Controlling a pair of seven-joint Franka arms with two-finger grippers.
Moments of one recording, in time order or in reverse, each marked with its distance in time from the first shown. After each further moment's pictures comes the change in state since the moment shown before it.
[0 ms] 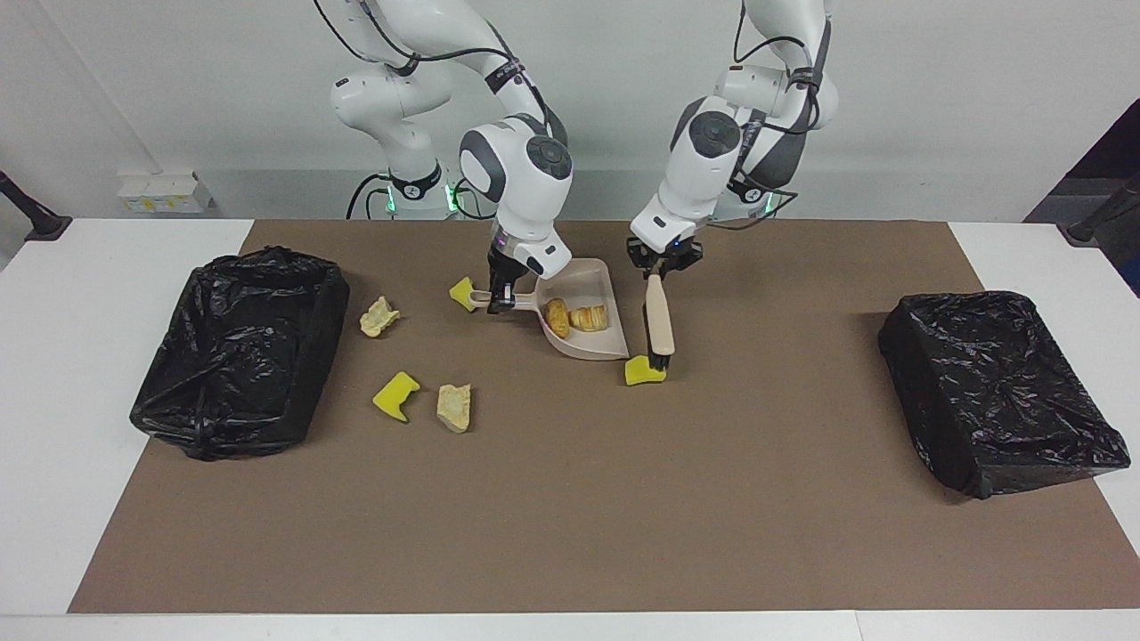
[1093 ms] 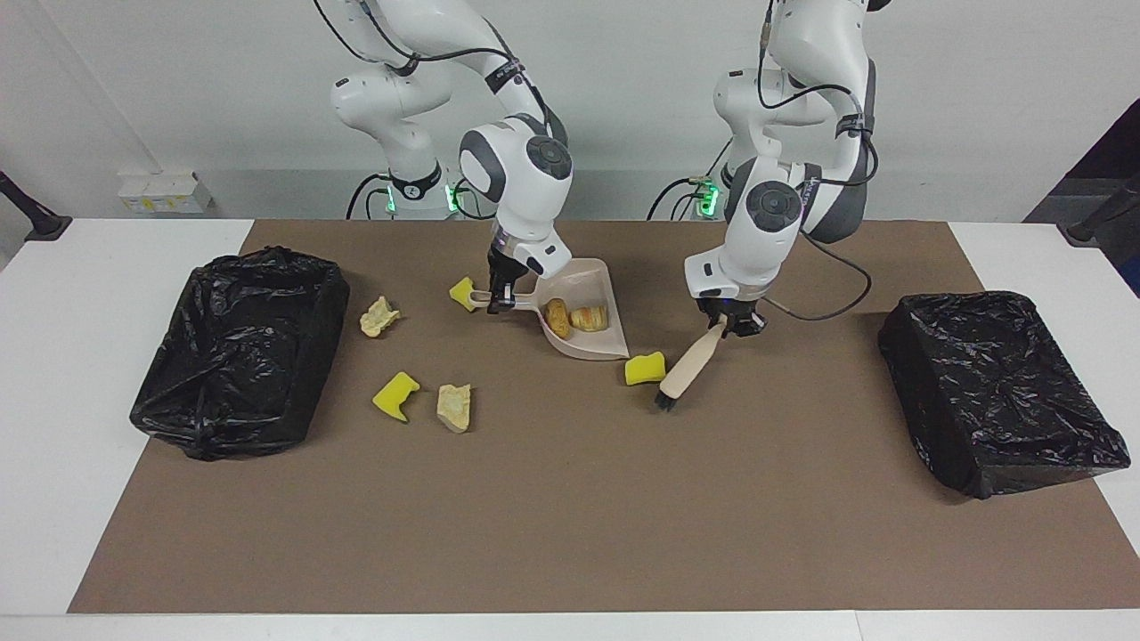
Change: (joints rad) left arm 0.046 0.100 -0.026 -0.003 0.130 -0.024 0.464; right arm 0.000 0.000 0.000 0.000 0.000 0.000 0.000
